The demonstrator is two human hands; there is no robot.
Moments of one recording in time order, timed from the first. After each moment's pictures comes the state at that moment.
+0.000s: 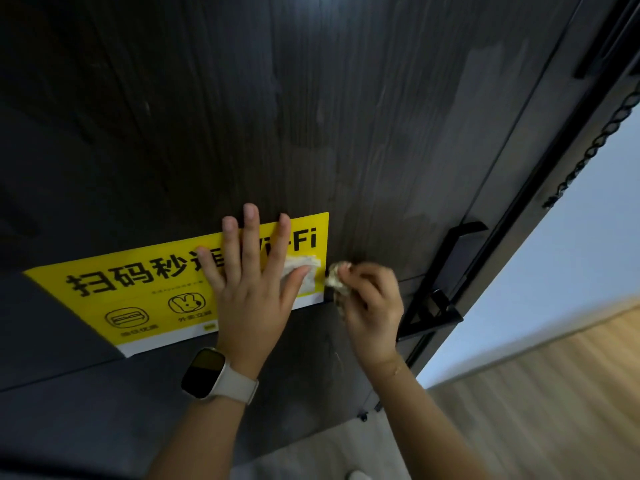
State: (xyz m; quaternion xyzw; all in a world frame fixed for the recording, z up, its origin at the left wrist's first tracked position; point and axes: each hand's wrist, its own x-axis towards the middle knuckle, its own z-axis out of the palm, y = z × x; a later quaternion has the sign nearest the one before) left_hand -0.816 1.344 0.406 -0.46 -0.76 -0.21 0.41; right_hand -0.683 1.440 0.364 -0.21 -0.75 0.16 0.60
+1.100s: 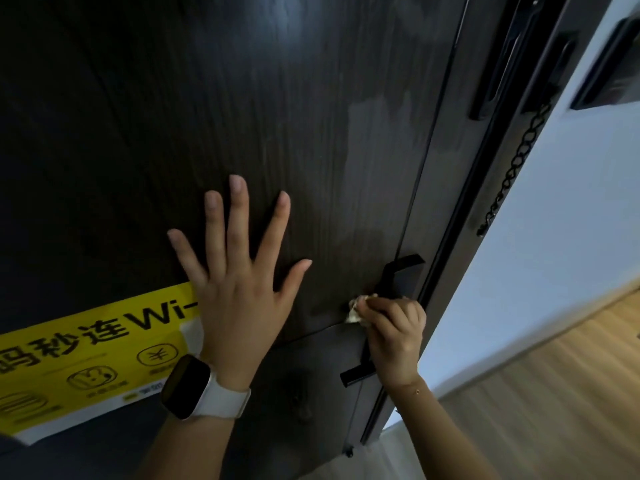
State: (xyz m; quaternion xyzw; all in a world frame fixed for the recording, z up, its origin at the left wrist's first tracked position) left_hand -0.761 1.413 0.477 -0.47 -0.75 -0.21 0.42; right_hand -0.596 1.544 0.327 -0.27 -0.78 -0.04 0.56
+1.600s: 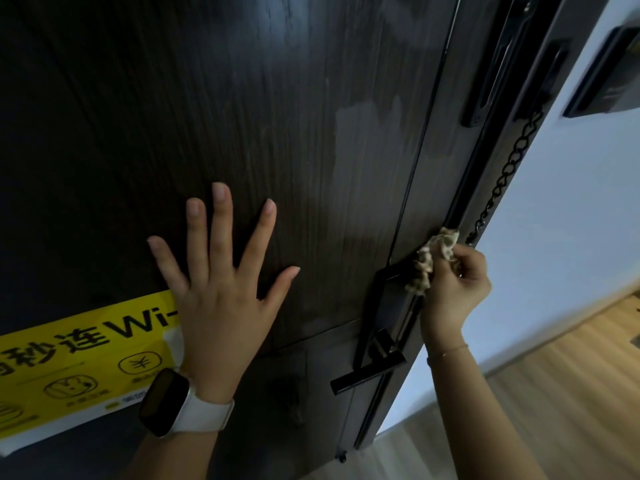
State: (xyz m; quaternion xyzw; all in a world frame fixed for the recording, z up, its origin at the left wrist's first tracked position) left_hand -0.763 1.414 0.475 -0.47 -0.74 -0.19 0.44; right_hand -0.576 1.600 0.420 -0.41 -0.44 0.30 0.74
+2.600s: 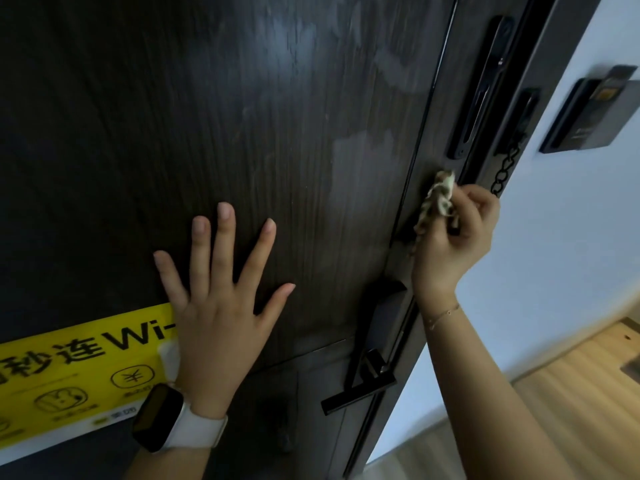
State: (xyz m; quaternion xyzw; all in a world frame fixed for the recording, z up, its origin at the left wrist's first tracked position) left_hand -0.763 1.413 0.474 -0.47 -0.74 -0.19 0.45; right_hand -0.597 1.608 0.509 -0.29 -0.53 0.09 0.79
